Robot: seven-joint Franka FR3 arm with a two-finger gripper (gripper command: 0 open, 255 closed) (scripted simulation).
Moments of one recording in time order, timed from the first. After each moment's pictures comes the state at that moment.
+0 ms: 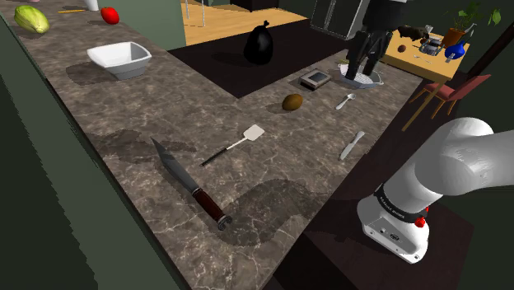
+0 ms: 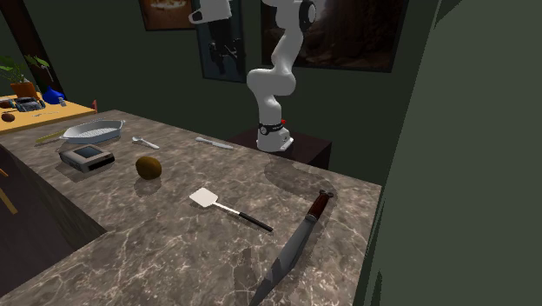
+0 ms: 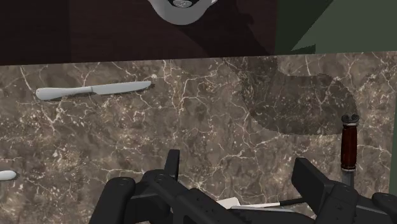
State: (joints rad) arm -0.01 -0.82 0.00 -2.43 0.11 1.50 0.03
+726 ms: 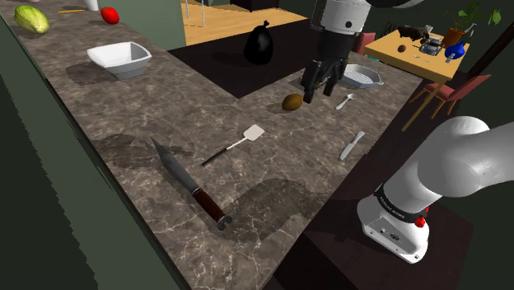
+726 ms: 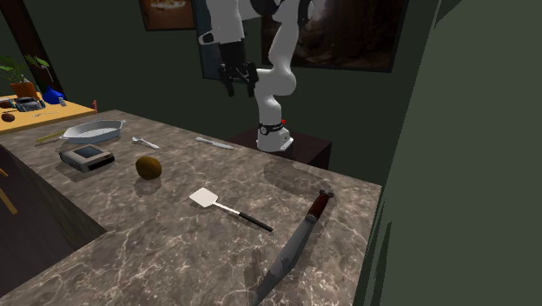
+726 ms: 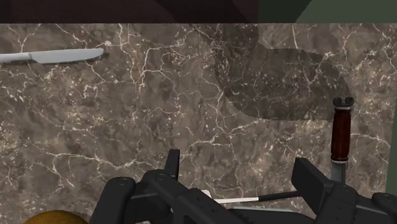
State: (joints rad) arm 0.05 -0.67 0.16 -2.50 0.22 1.76 0.15
